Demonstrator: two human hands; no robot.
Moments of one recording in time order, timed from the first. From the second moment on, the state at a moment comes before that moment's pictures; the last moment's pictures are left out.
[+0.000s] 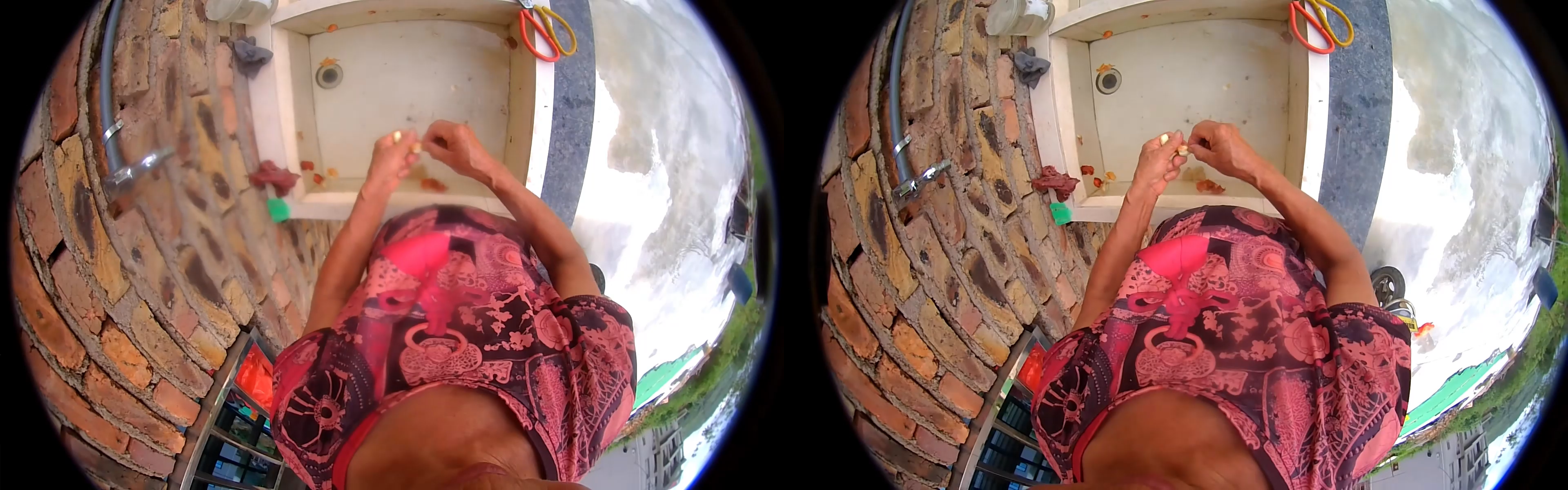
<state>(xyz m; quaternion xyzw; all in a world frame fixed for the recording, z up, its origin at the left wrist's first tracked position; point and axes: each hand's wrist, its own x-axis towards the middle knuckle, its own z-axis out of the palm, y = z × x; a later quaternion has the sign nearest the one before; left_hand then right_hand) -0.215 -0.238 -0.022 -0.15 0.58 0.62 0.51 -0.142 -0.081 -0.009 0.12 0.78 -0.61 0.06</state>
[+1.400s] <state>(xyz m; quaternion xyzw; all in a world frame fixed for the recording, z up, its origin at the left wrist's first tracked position) -0.215 -0.238 -0.005 0.08 0.64 0.66 0.39 -0.140 -0.095 -0.011 0.13 0.69 -0.71 -0.05</state>
